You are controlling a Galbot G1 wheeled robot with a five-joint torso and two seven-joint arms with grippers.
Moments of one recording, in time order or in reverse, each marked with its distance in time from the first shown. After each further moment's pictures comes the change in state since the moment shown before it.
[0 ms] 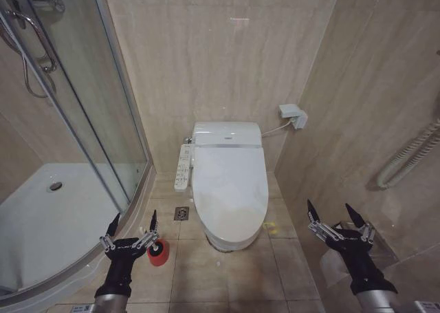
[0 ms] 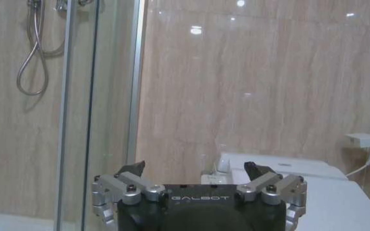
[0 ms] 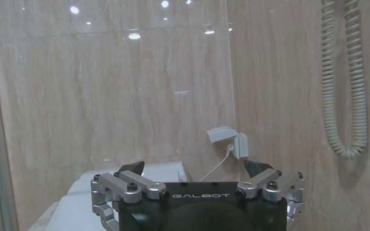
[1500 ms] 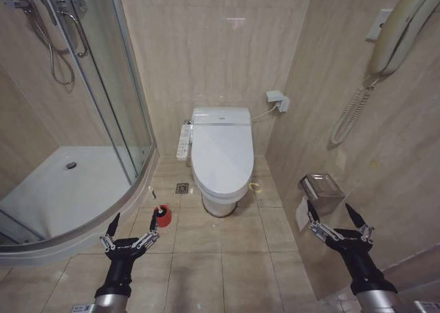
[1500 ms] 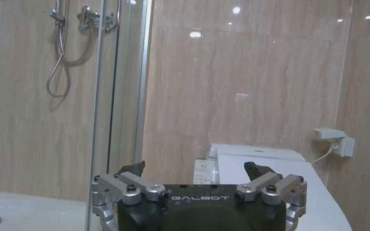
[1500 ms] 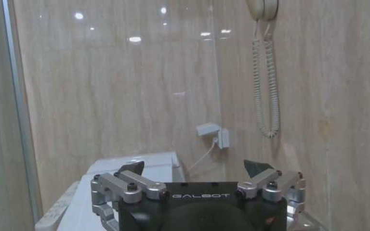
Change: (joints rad) left arm 0.000 0.000 0.000 0.000 0.000 0.000 0.000; right arm 0.000 0.000 0.000 0.000 0.000 0.000 0.000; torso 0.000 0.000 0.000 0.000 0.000
